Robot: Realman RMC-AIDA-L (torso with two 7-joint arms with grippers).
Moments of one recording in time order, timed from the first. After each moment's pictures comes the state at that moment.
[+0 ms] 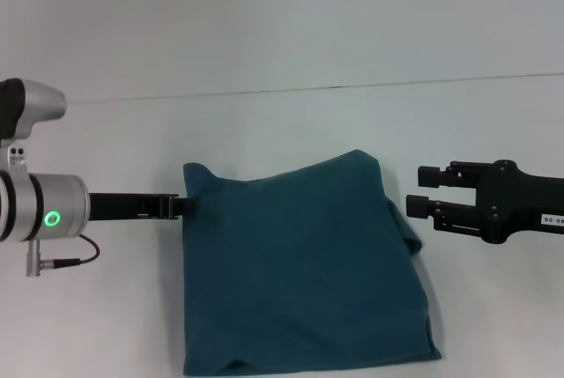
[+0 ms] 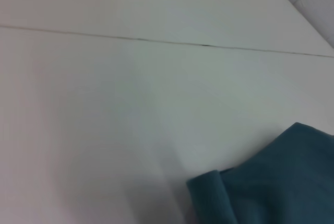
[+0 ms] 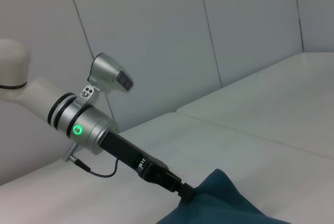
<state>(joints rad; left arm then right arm) -0.68 -2.11 0.87 0.70 2.24 1.10 -2.21 0.41 2.05 -0.72 -0.84 -1.88 -1.63 1.52</state>
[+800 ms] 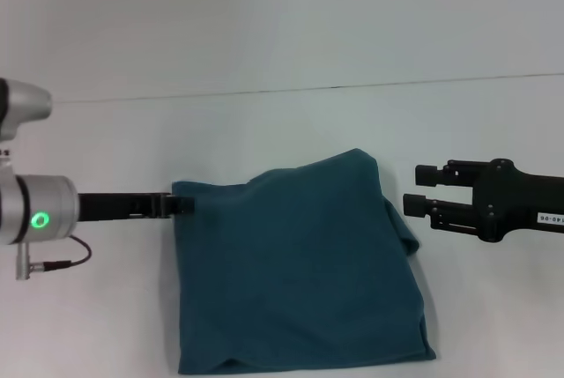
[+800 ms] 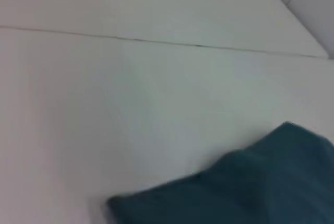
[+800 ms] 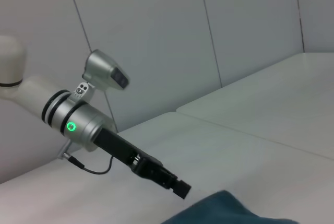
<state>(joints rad) -0.66 -2.12 0.83 0.73 2.24 1.14 -2.21 0.42 2.05 -0.72 -0.83 -1.88 -1.62 1.51</state>
